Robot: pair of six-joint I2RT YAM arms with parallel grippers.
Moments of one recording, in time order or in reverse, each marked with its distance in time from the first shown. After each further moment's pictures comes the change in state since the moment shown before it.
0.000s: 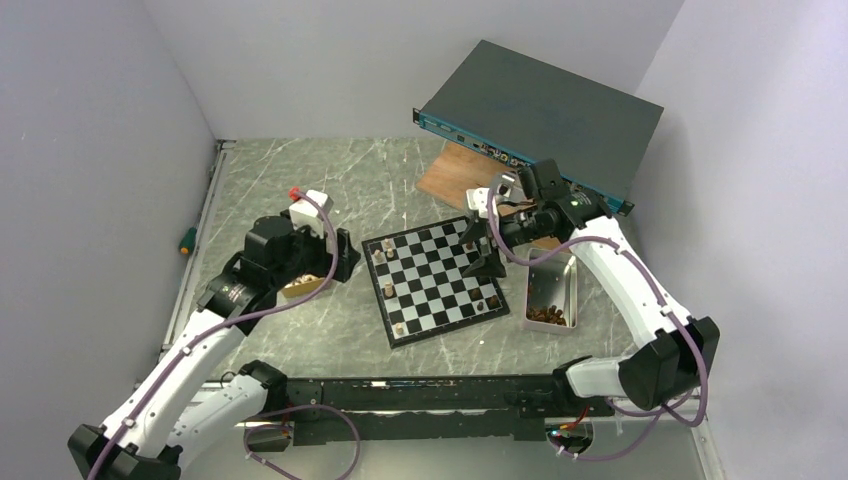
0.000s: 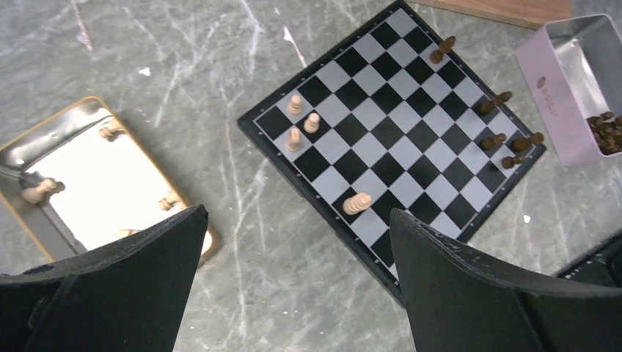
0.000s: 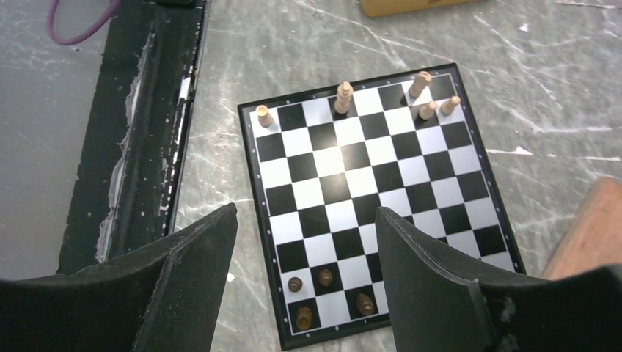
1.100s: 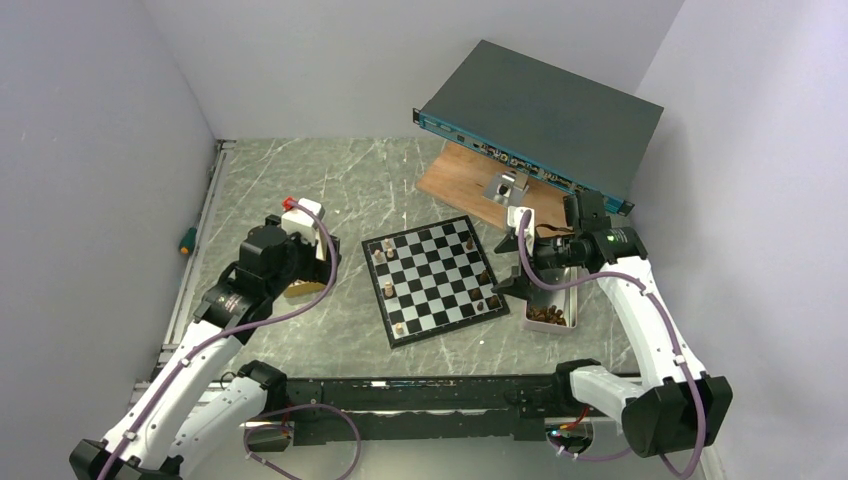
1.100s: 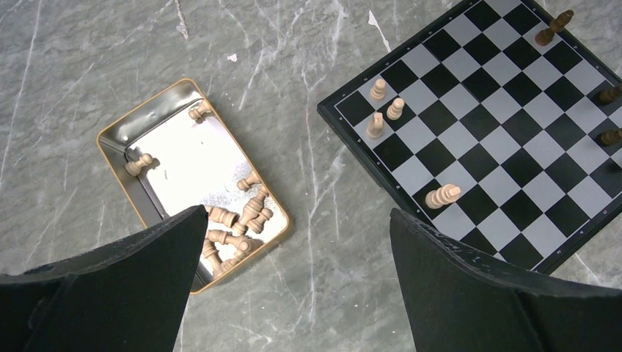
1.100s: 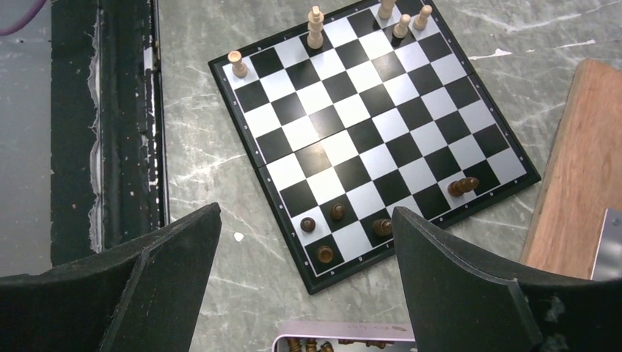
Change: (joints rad) left arm 0.056 -0.076 -0.076 -0.005 -0.141 0.151; right arm -0.242 -0.243 -0.256 0.026 0.000 -0.013
